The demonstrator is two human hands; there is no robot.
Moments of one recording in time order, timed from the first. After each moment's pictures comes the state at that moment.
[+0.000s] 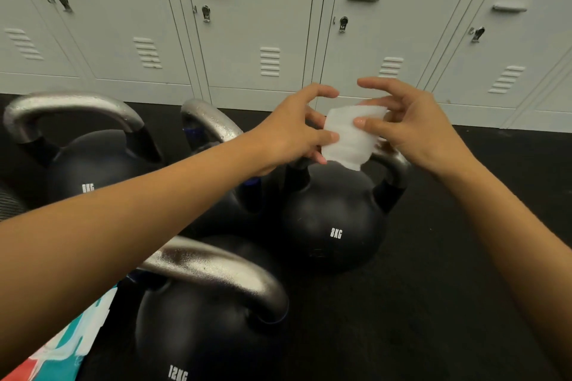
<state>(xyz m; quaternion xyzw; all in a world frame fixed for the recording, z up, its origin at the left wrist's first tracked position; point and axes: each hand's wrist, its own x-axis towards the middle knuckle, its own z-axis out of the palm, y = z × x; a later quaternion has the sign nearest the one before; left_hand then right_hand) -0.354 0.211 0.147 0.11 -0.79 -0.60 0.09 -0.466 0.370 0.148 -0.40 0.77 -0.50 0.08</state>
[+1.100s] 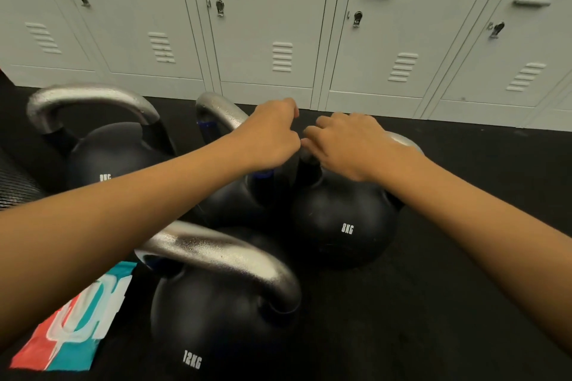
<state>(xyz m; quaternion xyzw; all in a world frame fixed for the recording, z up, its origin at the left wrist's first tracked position) -0.327 0.188 0.145 0.20 -0.94 -0.28 0.07 -0.428 0.299 0.128 -0.55 0.82 0.12 -0.11</state>
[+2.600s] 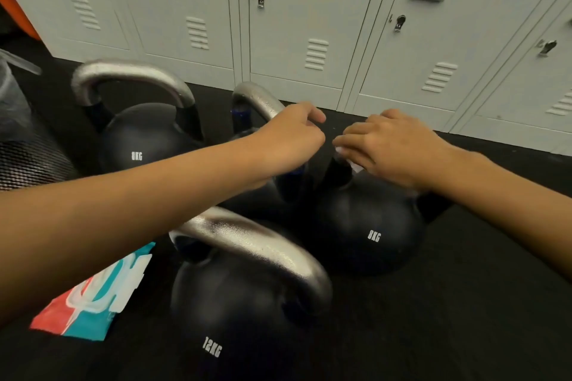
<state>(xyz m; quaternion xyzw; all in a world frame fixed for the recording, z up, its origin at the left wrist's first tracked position) -0.298 0.180 0.134 0.26 -0.80 -0.53 0.11 -0.444 0.300 0.127 -0.66 0.72 0.17 -0.17</state>
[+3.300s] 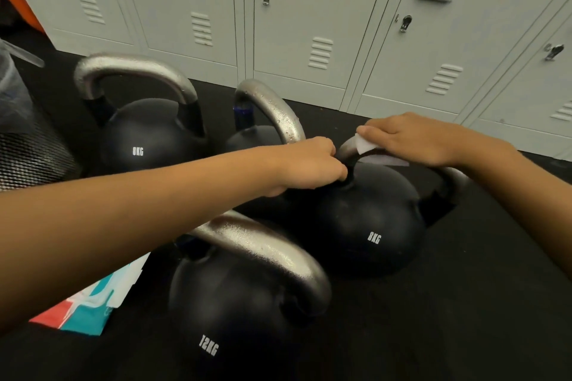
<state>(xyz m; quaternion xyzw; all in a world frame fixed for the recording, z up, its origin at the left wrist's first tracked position) -0.308 0.195 0.119 0.25 -0.82 -0.50 -0.07 -0.460 0.301 0.151 -0.53 0.84 0.01 0.14</state>
